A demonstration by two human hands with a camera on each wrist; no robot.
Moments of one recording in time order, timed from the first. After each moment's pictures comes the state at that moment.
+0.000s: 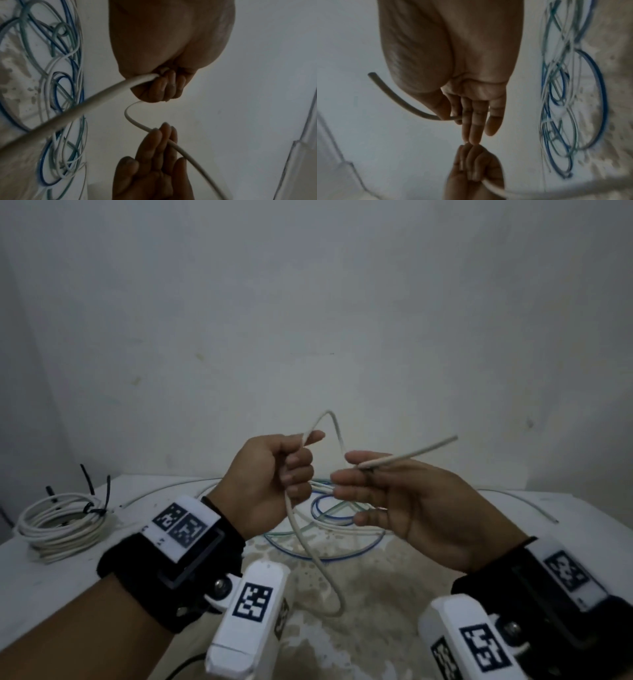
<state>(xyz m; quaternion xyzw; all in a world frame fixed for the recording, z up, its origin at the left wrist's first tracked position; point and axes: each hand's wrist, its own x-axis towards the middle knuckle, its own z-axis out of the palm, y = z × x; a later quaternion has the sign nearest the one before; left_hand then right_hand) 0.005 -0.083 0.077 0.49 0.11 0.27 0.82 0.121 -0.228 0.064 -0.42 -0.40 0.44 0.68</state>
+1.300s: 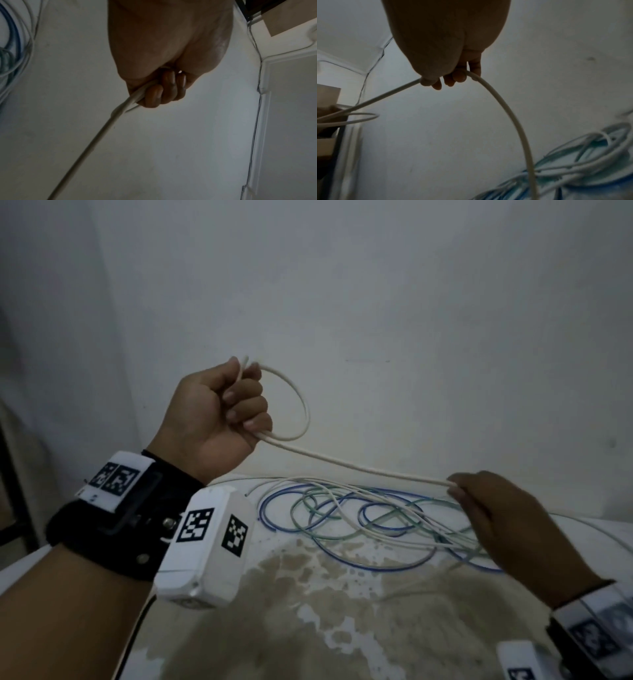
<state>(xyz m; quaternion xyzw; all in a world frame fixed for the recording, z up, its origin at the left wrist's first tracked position) -0.088 -0.025 0.134 0.46 0.03 0.41 0.79 0.179 -0.209 0.019 -0.64 -0.61 -0.30 0.37</state>
